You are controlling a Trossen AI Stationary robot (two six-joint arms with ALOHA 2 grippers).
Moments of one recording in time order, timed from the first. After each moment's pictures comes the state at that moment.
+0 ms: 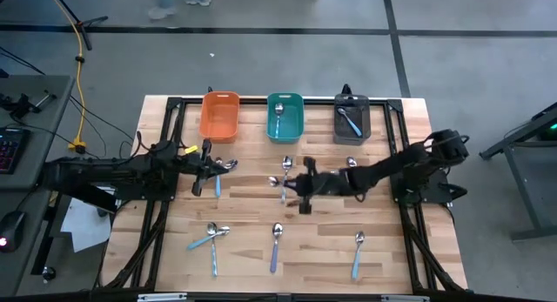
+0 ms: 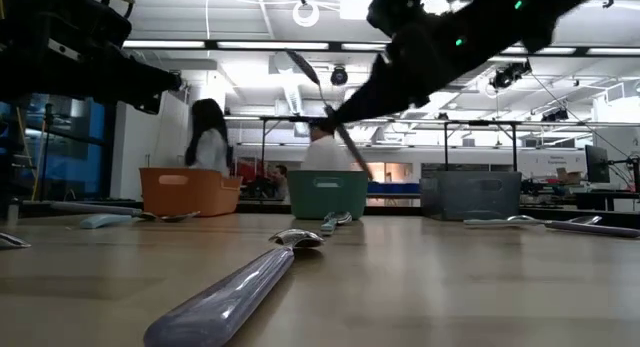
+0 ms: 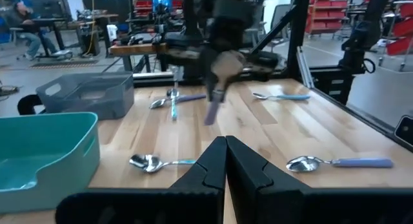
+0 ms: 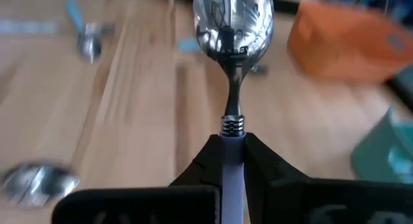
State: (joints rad) left arm 0.20 0.45 0.01 0.38 0.30 0.06; right arm 0.20 1.64 0.79 0.37 0.33 -0.05
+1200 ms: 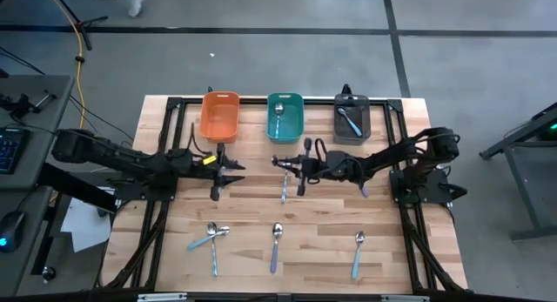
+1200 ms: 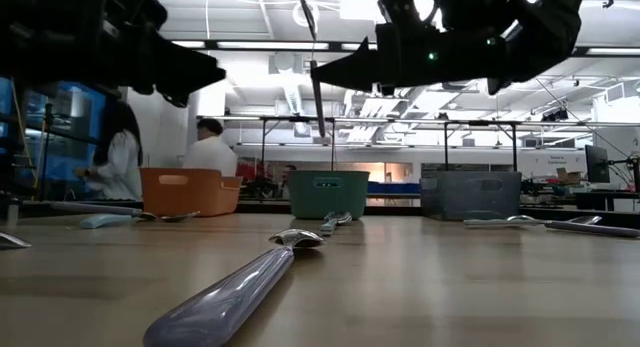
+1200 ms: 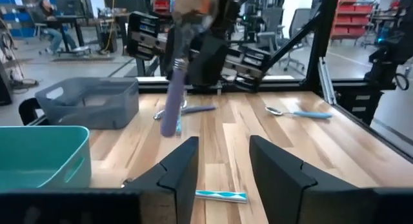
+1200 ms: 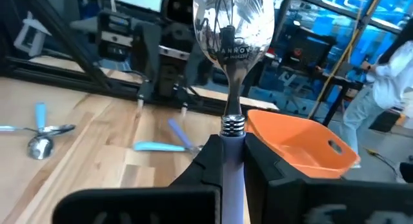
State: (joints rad) left arm -0.02 1.02 0.13 0.84 0.01 0.00; right arm 0.04 1.70 0.67 1.01 0.17 -0.27
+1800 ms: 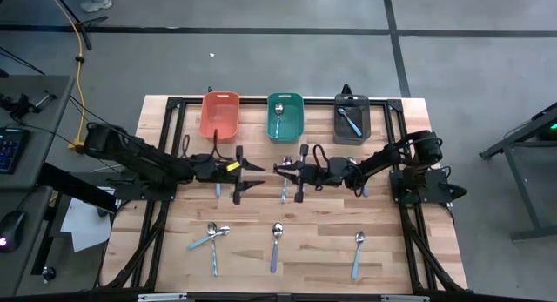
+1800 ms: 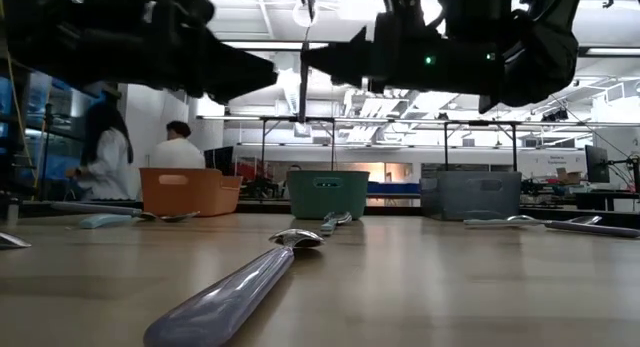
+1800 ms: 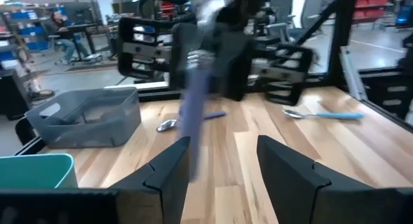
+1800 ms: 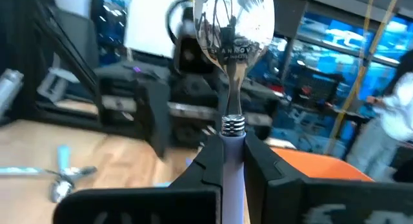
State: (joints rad) left arm -0.07 1.44 0.33 1.05 -0.09 0.08; right arm 0.07 1.85 0.67 1.33 0.12 -0.26
